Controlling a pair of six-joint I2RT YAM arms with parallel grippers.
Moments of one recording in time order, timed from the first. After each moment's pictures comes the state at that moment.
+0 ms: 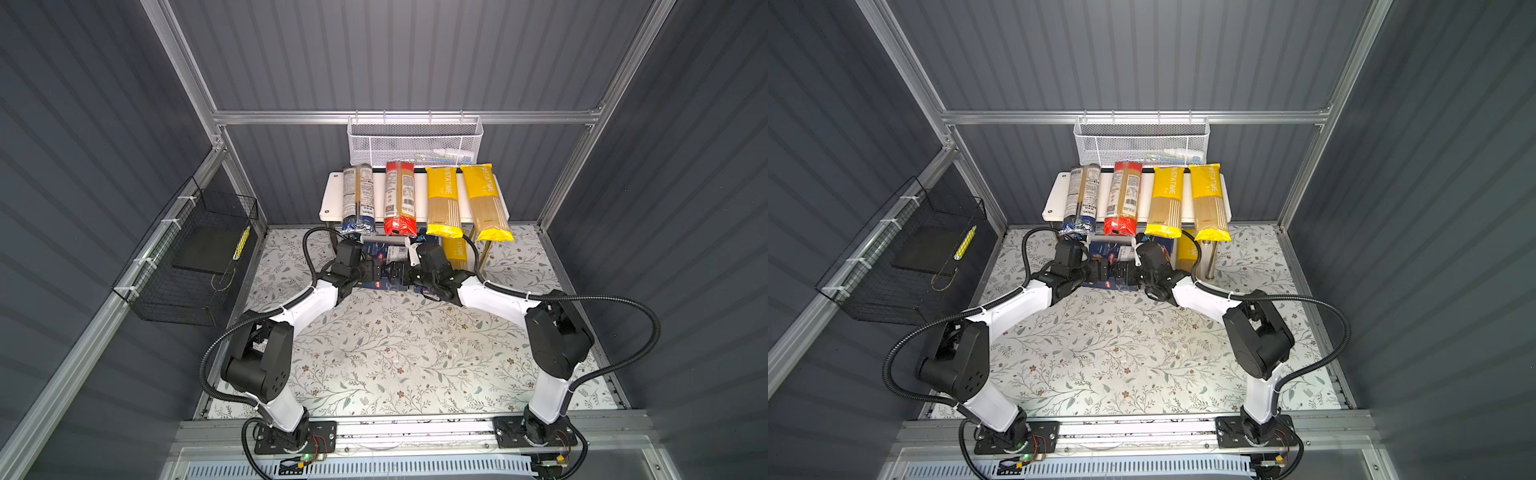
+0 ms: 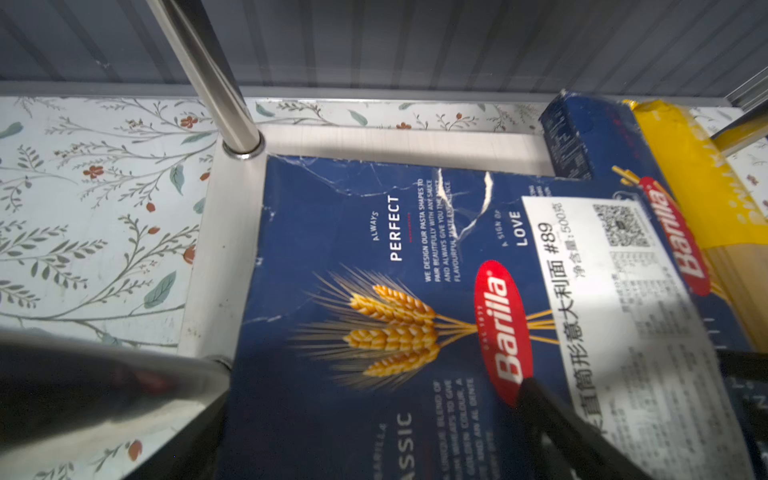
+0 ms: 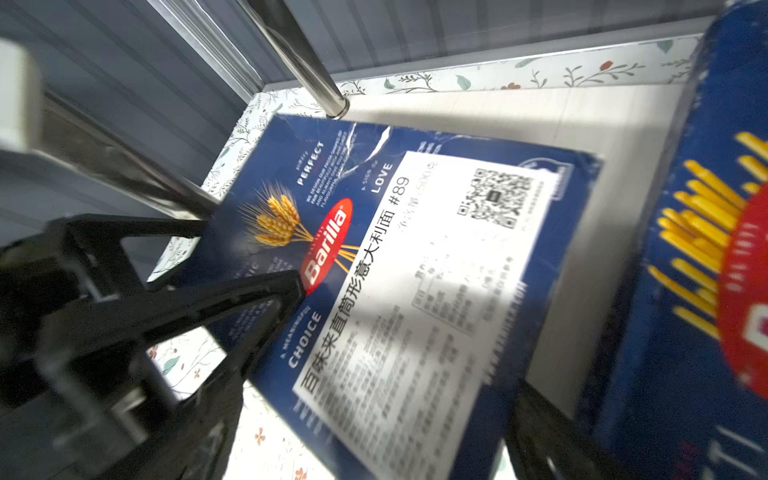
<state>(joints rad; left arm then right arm) -0.44 1.66 1.12 -0.12 -0.09 -0.25 0.67 1.82 1.27 0.03 -0.09 0.48</state>
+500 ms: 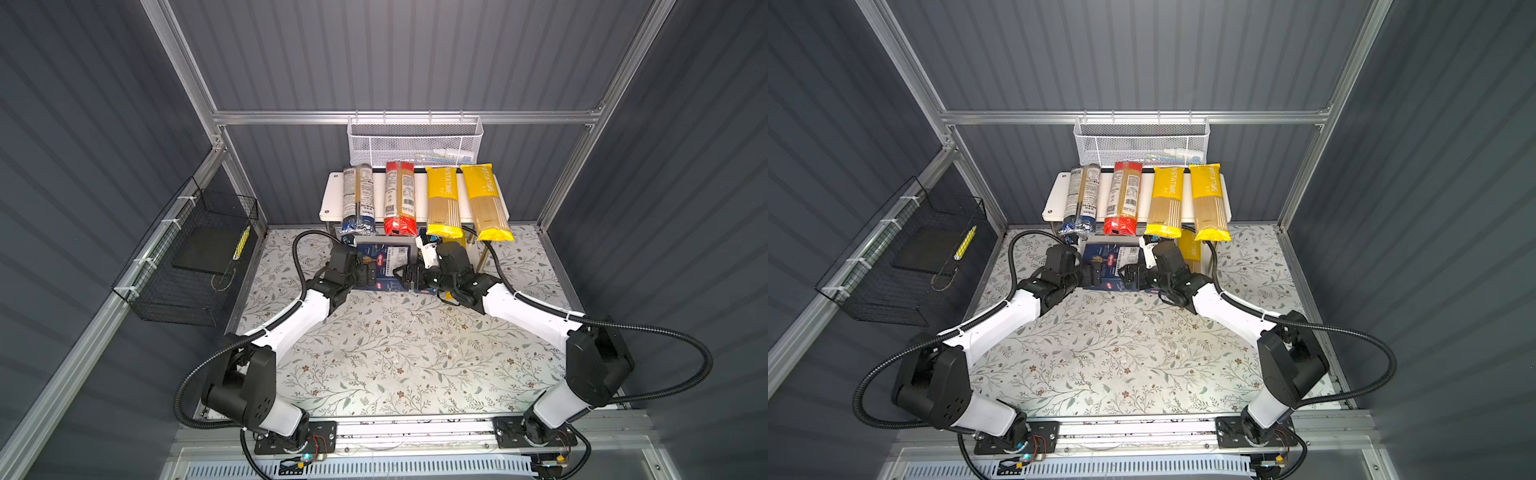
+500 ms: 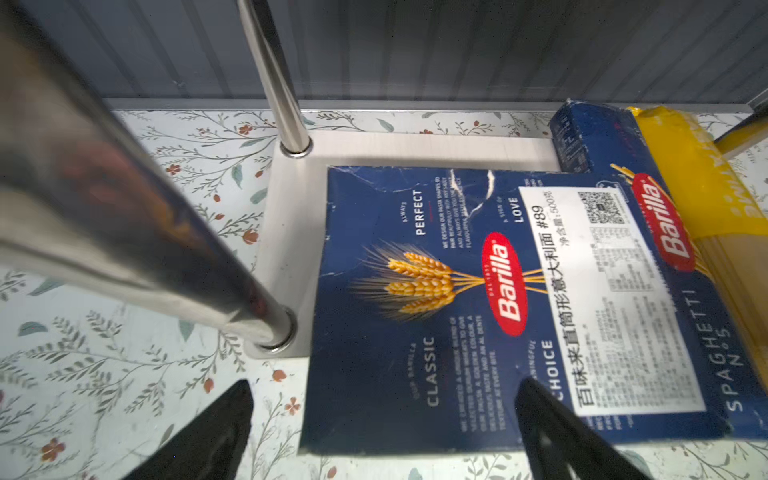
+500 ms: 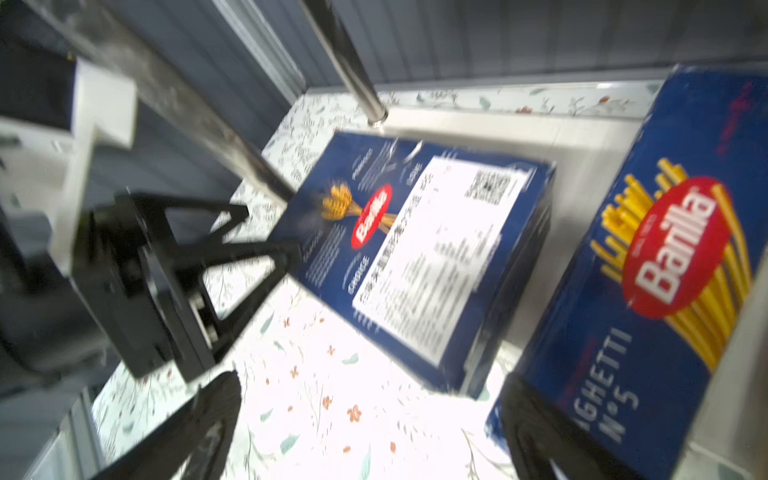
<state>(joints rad) -0.44 1.48 1.05 -0.21 -0.20 -0.25 0.65 1.59 1.14 -0.06 -0.20 0.39</state>
